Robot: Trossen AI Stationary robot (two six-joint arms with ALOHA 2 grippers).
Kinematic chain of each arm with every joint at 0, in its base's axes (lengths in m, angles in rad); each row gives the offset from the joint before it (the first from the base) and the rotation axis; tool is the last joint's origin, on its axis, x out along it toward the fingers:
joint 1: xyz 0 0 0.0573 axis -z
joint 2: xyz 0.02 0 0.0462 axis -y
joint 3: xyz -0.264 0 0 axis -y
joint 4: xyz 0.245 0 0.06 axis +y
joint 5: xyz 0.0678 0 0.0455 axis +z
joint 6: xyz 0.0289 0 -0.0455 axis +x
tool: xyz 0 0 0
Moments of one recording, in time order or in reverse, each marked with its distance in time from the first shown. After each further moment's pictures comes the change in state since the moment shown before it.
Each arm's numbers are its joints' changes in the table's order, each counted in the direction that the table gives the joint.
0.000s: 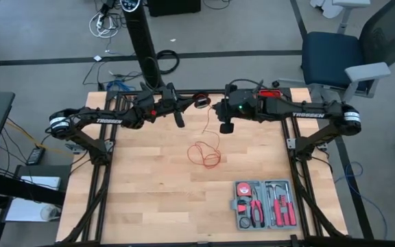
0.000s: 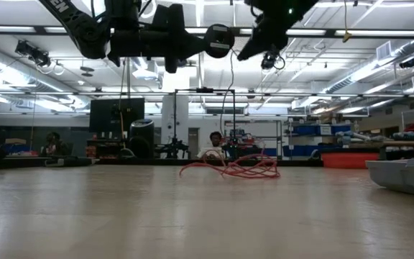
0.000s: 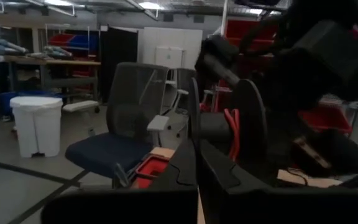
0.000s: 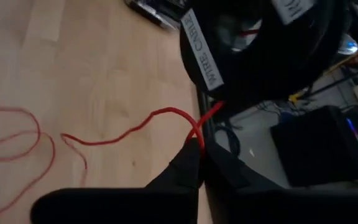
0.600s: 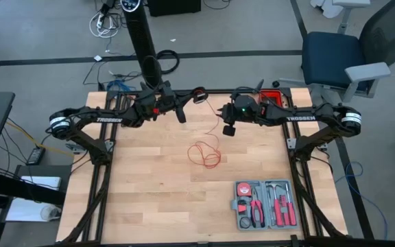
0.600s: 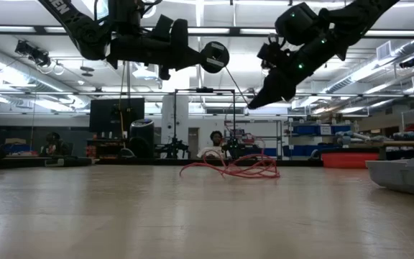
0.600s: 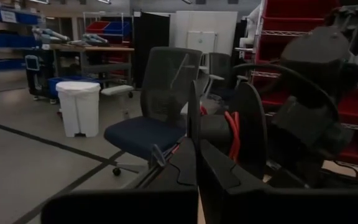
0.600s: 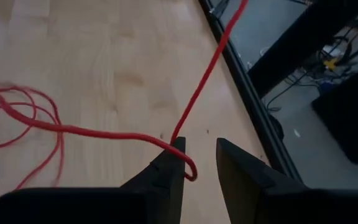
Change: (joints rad) left arm -0.030 -0.001 0.000 0.076 0.108 0.036; right arm 0.160 0.007 -0.422 -0.433 0.194 0.150
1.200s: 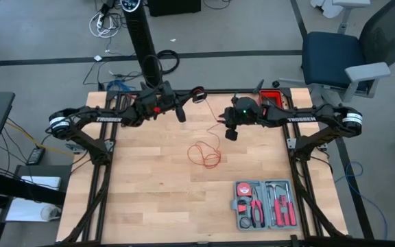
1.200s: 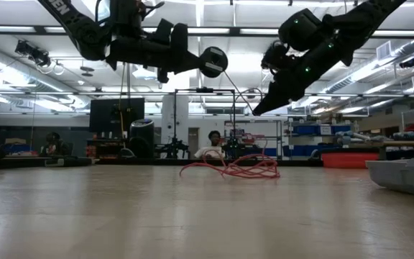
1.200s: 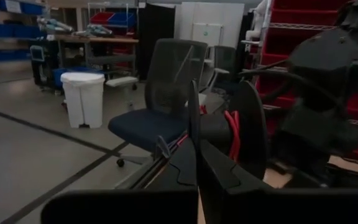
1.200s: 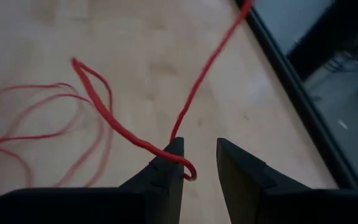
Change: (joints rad) left arm -0.016 0.000 0.001 0.045 0.007 -0.014; right arm 0.006 0.013 -0.052 0.004 0.126 0.092
